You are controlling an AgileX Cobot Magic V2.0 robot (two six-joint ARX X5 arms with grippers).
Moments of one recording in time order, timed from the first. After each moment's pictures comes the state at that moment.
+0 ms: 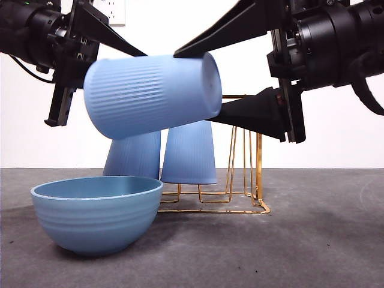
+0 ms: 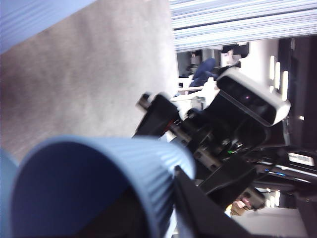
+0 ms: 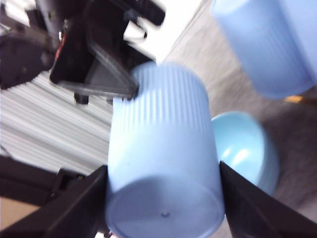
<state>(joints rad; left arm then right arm) -0.35 1.41 0.86 -0.17 1.14 -0.67 0.63 1.25 0.38 0.71 -0.64 0.81</state>
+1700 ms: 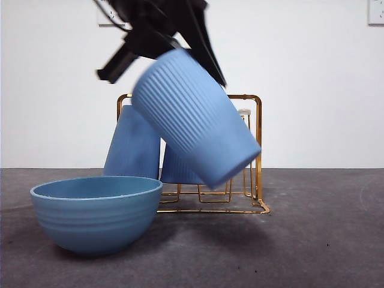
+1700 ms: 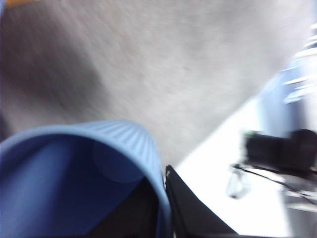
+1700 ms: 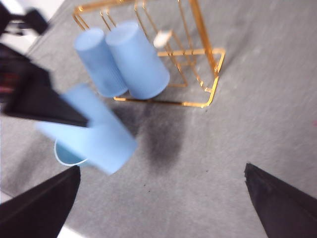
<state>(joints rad) -0.79 1.62 1.39 -0.83 0.46 -0.47 0.47 0.38 0.76 -0.88 -0.17 0.43</state>
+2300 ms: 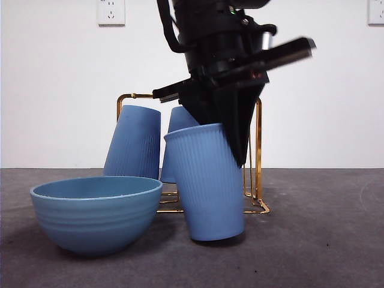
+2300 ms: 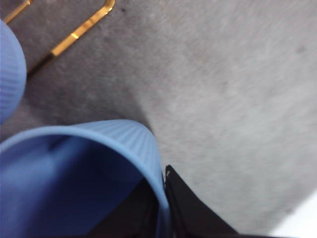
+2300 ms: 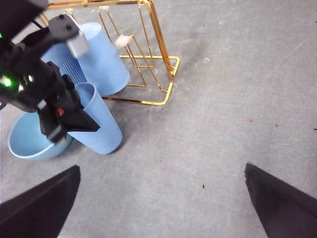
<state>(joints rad) -0.97 1.91 1.61 -0.96 0.00 -0.25 0.47 0.32 0.84 -1.06 -0.02 0.35</state>
